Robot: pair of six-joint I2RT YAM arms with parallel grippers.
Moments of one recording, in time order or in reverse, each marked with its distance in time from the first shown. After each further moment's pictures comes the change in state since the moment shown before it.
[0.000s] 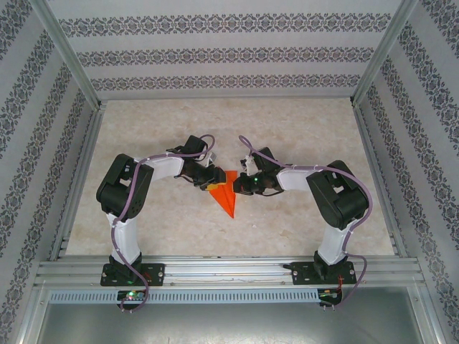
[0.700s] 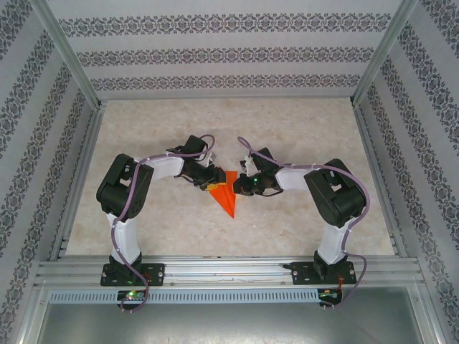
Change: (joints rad) left arm 0.000 0.000 0.003 -0.005 -0.003 0.000; right arm 0.000 0.025 0.014 -0.019 0.009 -0.019
